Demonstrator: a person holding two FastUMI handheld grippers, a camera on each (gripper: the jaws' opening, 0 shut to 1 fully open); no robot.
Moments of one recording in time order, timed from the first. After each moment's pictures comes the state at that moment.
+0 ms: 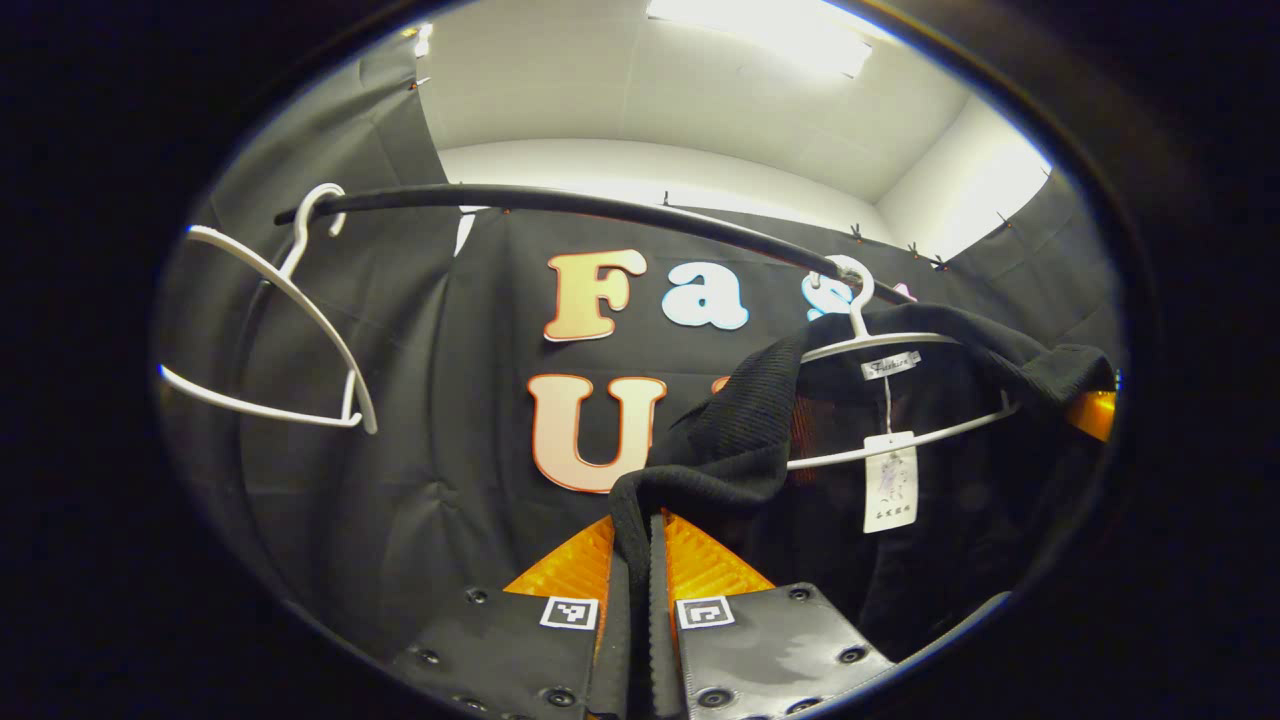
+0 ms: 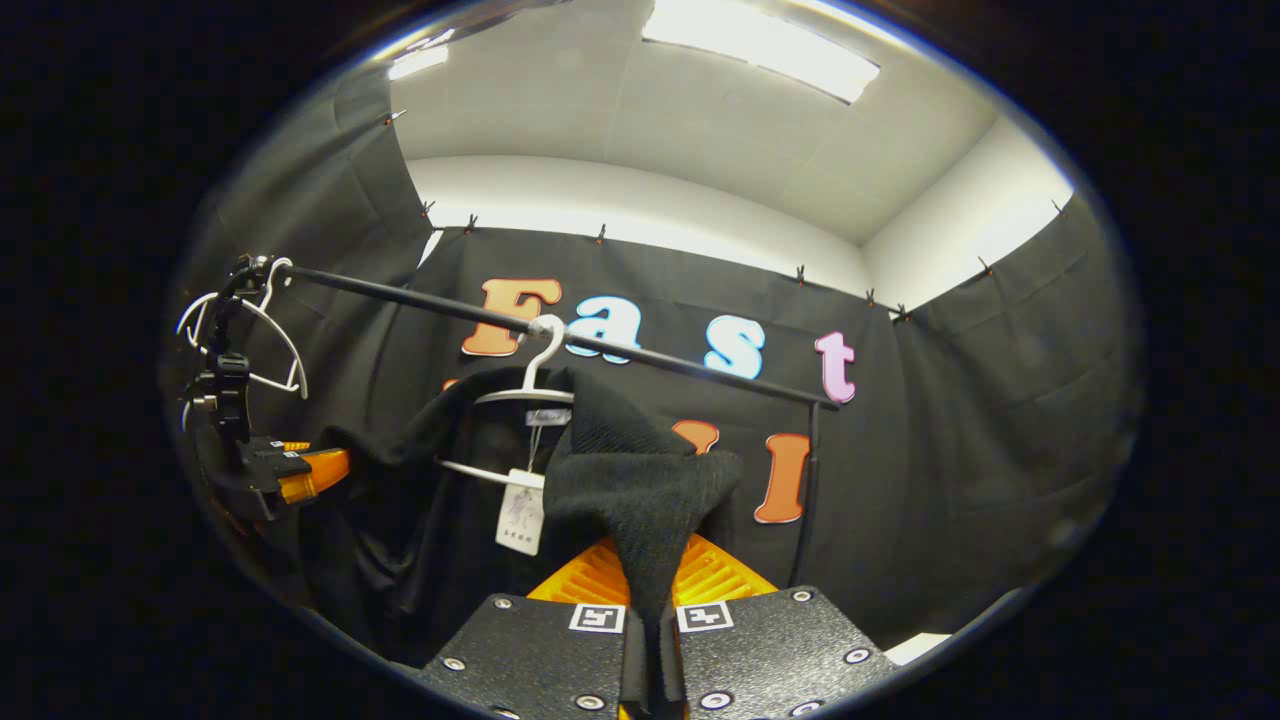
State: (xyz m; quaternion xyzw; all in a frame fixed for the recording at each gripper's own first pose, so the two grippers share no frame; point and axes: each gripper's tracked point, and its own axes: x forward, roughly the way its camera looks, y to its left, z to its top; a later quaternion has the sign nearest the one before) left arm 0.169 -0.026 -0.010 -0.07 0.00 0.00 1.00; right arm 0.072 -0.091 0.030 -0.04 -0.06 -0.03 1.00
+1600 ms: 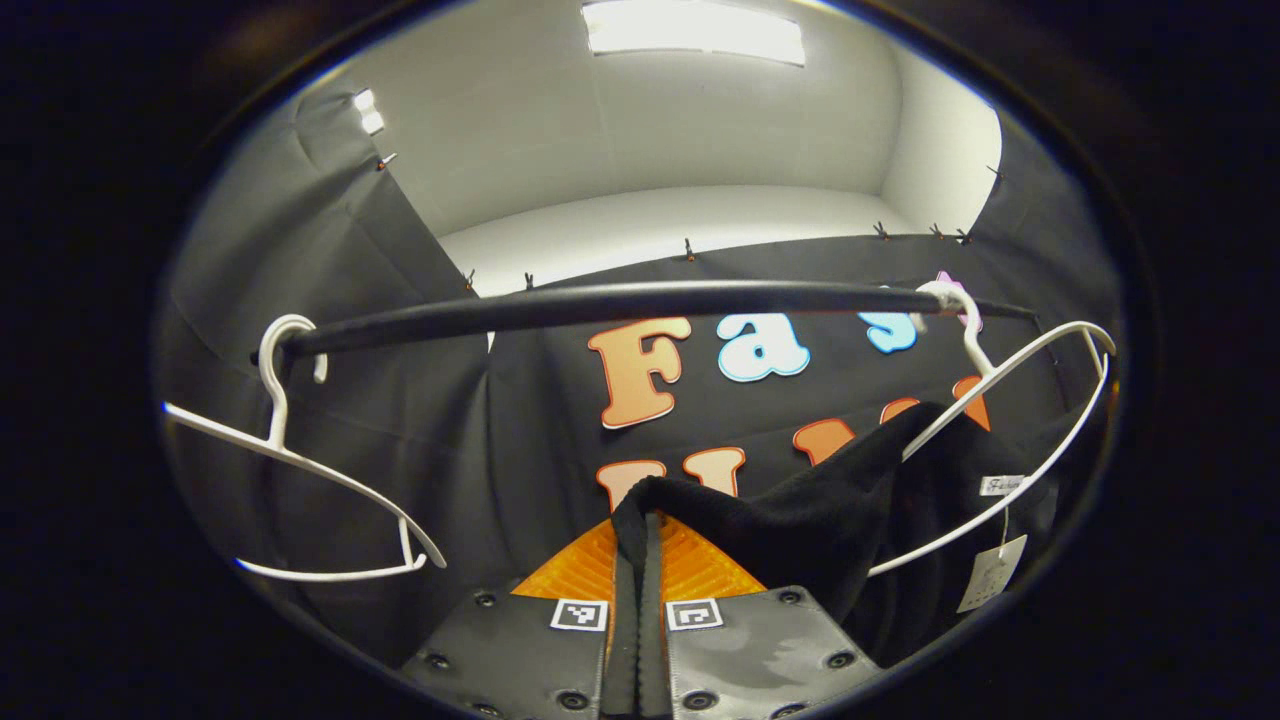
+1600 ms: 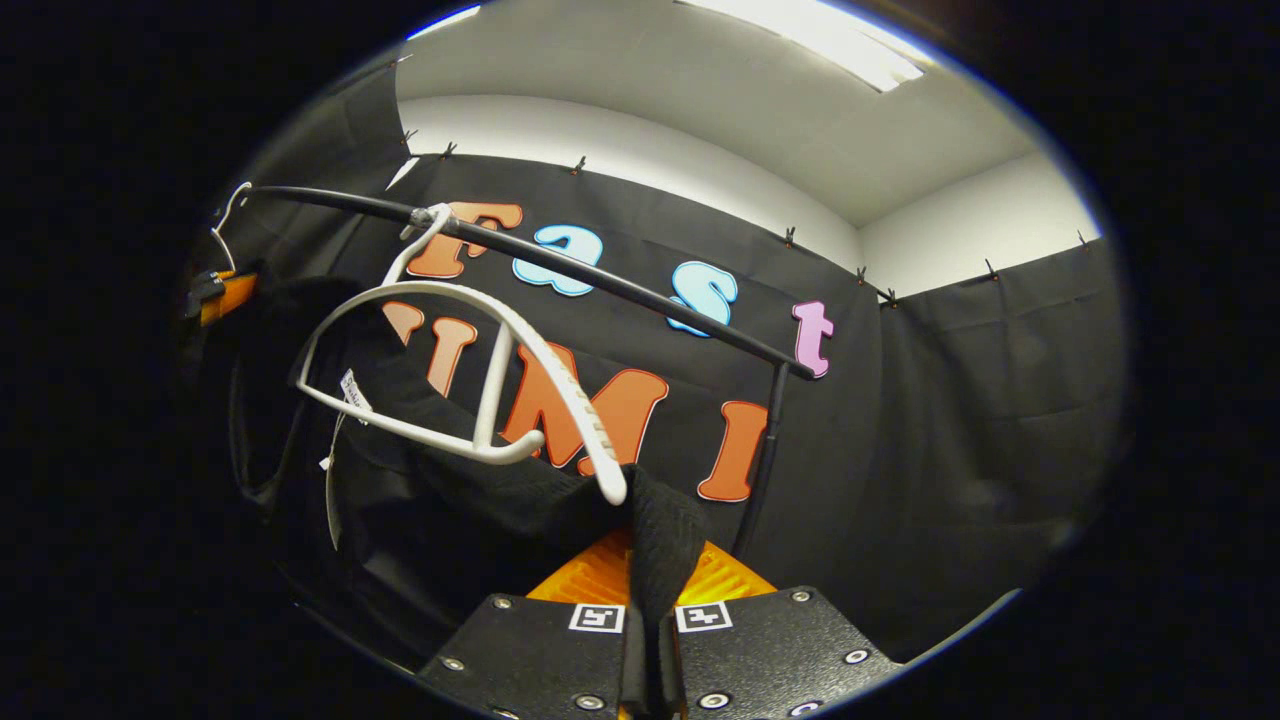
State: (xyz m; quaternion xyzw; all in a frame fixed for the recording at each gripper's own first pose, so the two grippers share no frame) left arm 0.238 0.065 0.053 0.05 -0.08 0.10 0.99; right arm 0.168 -0.167 -0.029 -0.08 0.02 -0.06 0.99
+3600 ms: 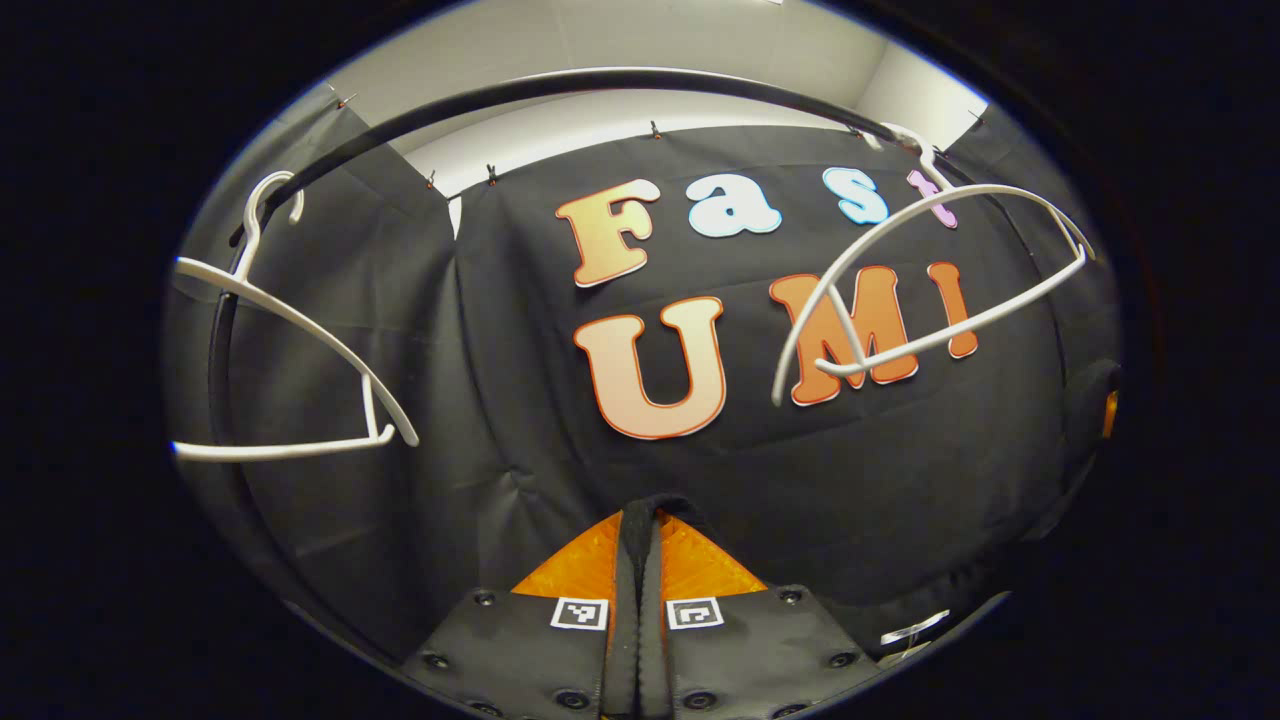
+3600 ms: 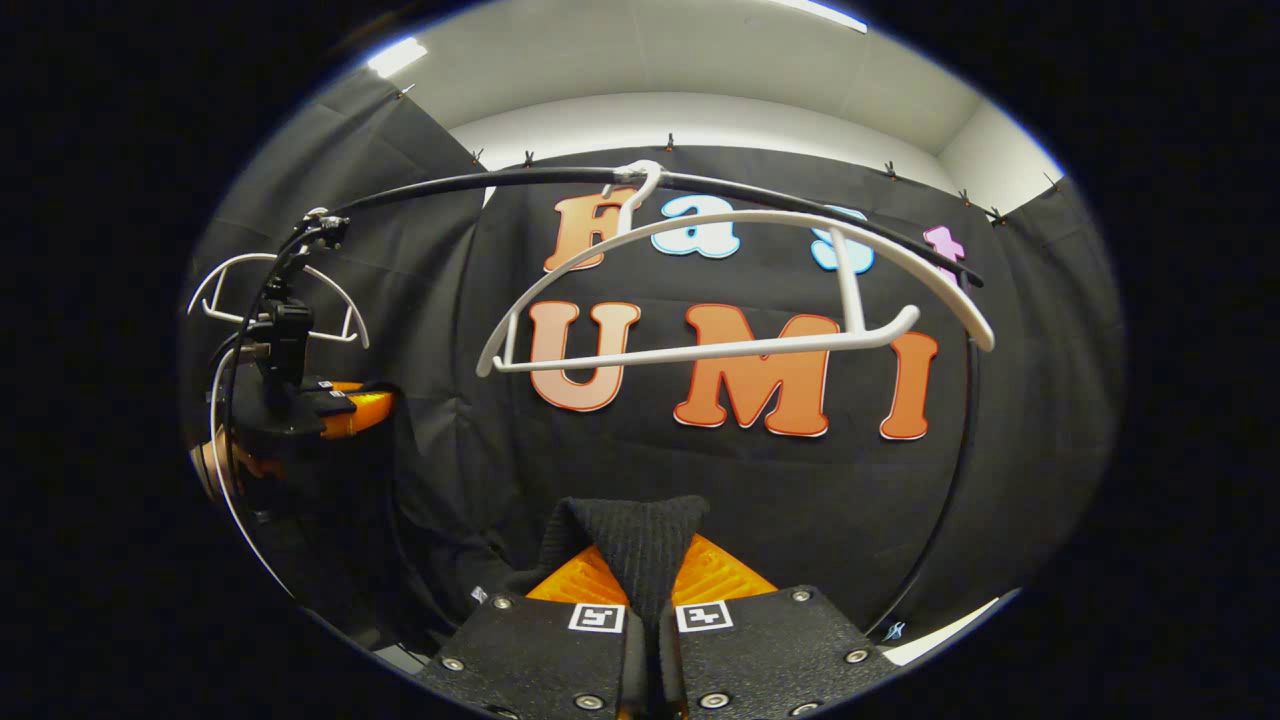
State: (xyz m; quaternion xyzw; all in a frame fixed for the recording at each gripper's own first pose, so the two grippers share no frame) left arm 0.201 0.054 -0.085 0.05 0.11 0.06 0.99; right arm 0.140 0.022 -0.096 0.03 0.07 0.14 0.99
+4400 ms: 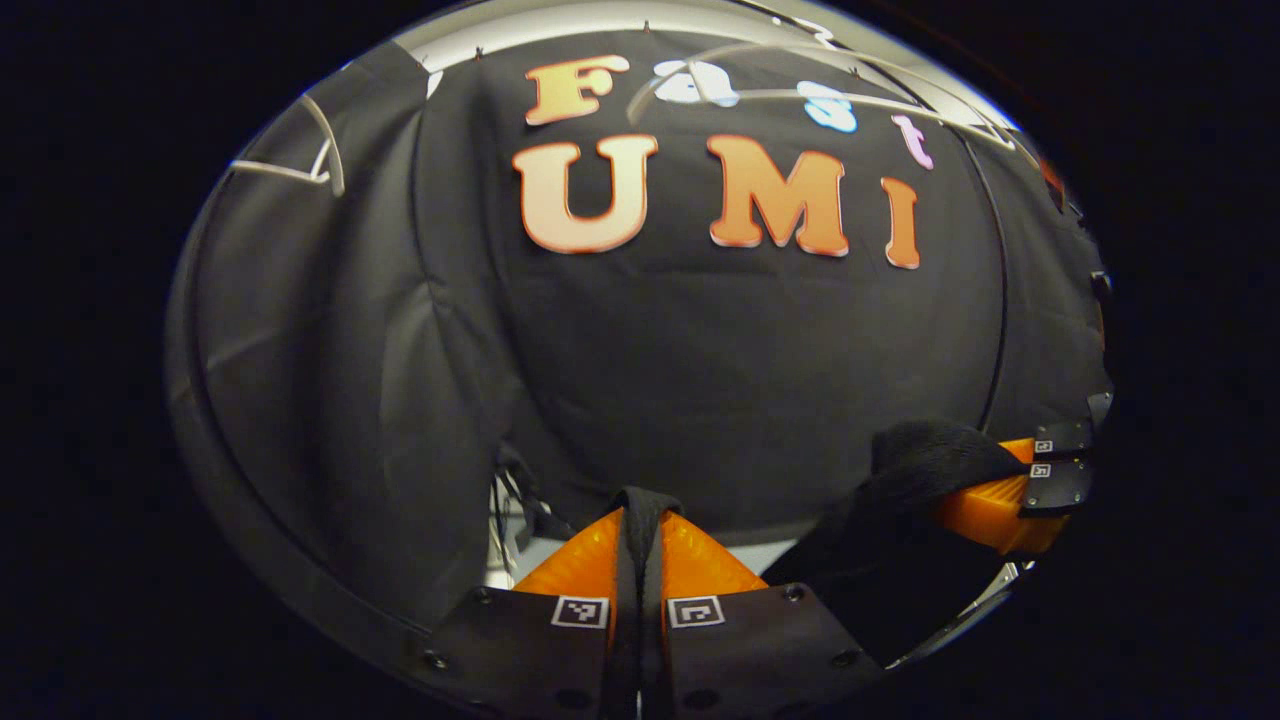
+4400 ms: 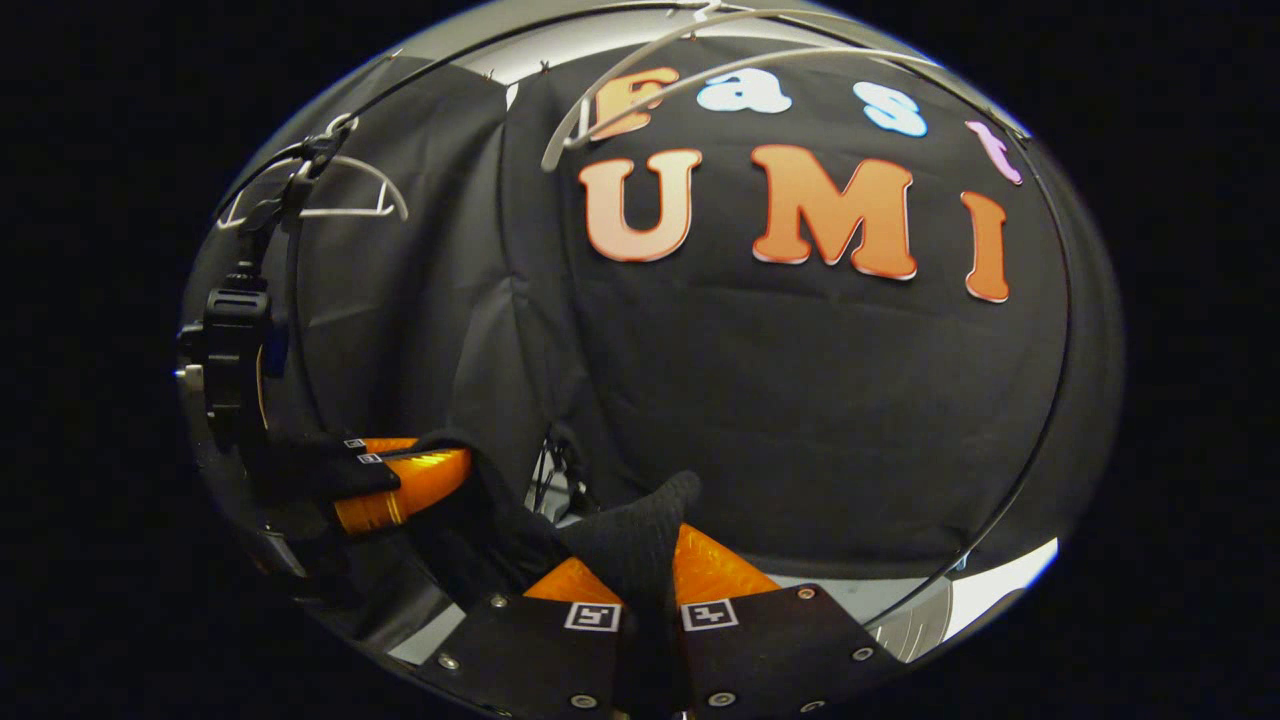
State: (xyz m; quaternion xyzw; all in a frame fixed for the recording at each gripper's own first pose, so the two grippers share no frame) left arm 0.083 -0.062 -0.283 -0.05 0.33 -0.01 0.94; right arm 0.080 0.097 -0.306 0.04 0.28 0.23 0.93
